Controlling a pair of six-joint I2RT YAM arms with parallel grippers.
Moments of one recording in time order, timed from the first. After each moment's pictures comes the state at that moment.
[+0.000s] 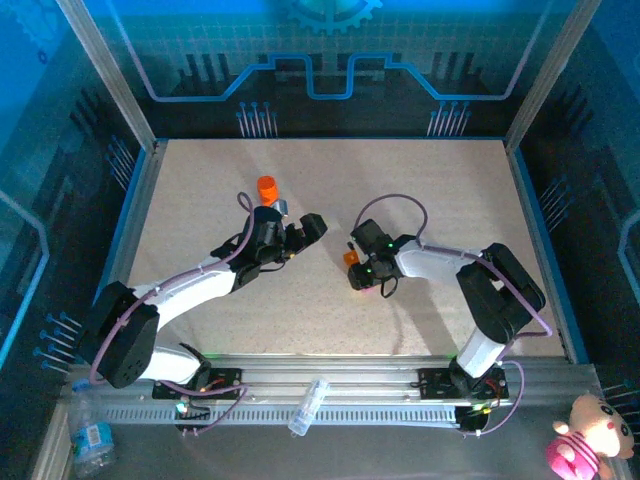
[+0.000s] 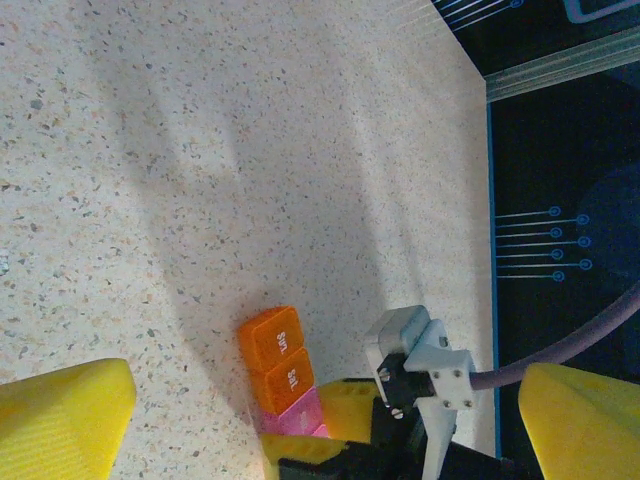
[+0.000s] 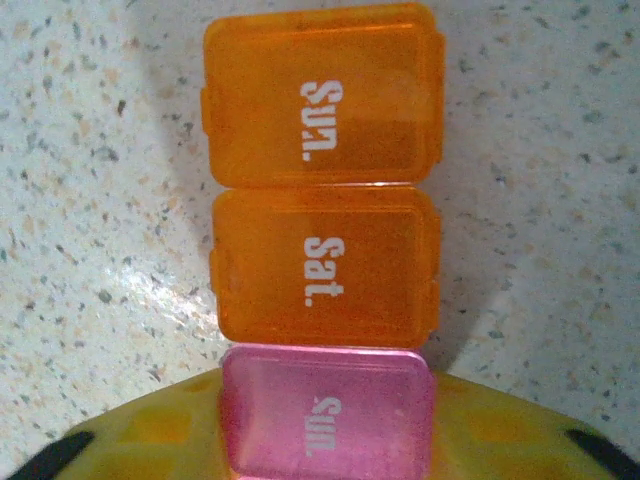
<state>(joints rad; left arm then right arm) -0.54 1.38 0.75 0.10 0.16 -1.06 0.64 1.68 0.91 -0.46 -0.03 0.27</state>
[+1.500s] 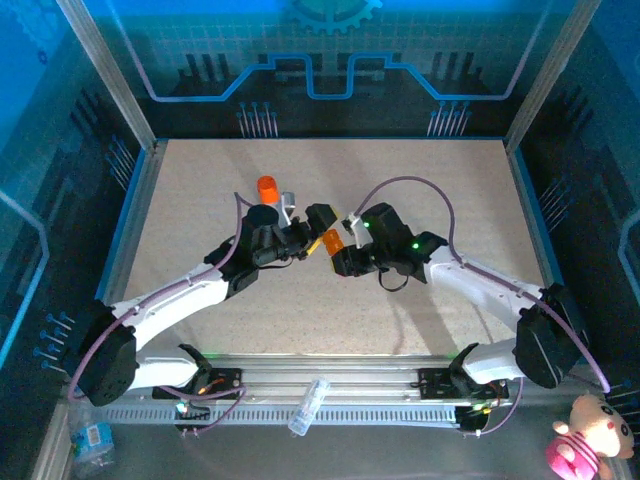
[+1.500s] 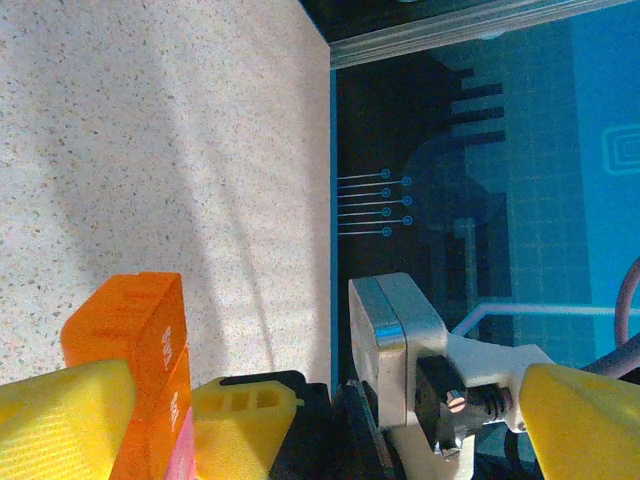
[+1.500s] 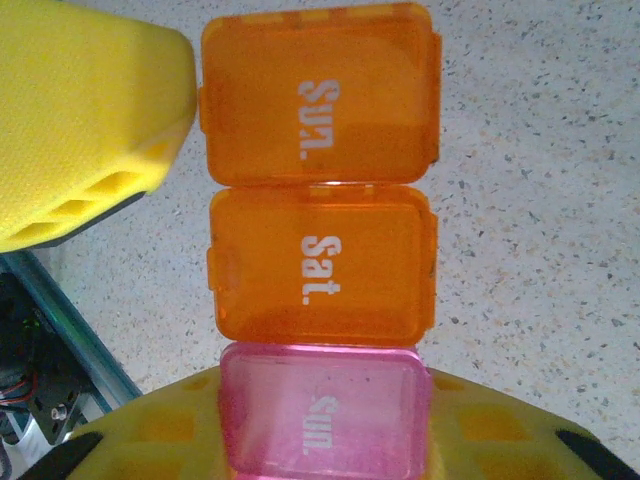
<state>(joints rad) -0.63 1.27 0.78 0.18 0.26 -1.27 0.69 1.37 0.96 -0.46 -0.30 0.40</state>
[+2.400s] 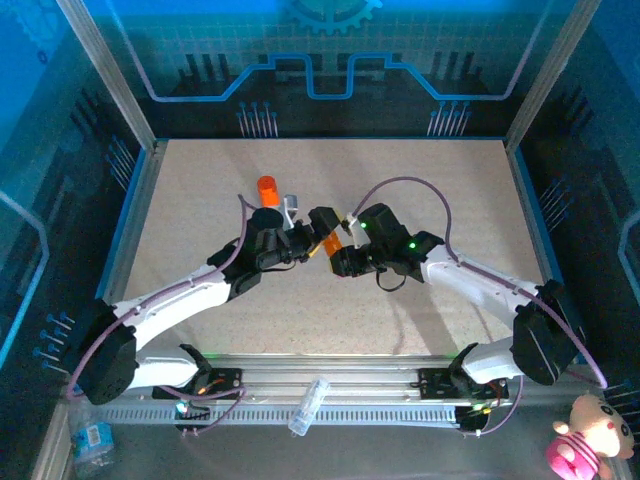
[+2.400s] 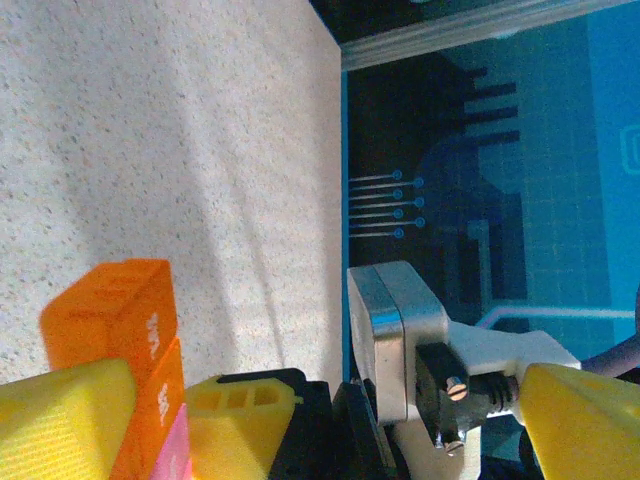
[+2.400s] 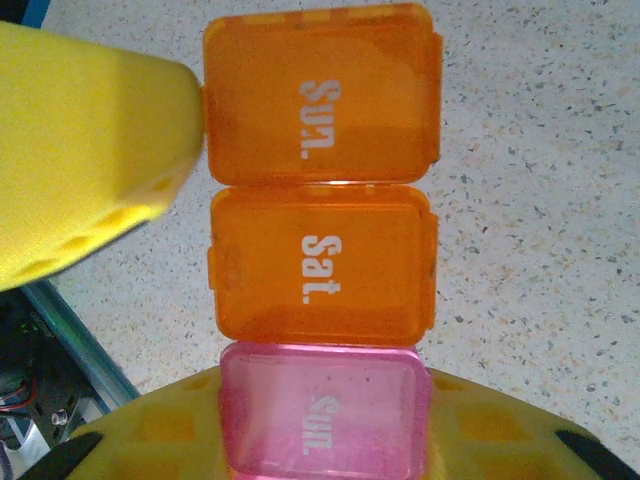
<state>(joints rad) -0.66 1.26 0.78 0.16 0.19 -1.26 0.69 1.39 0.97 -0.46 -0.29 0.43</state>
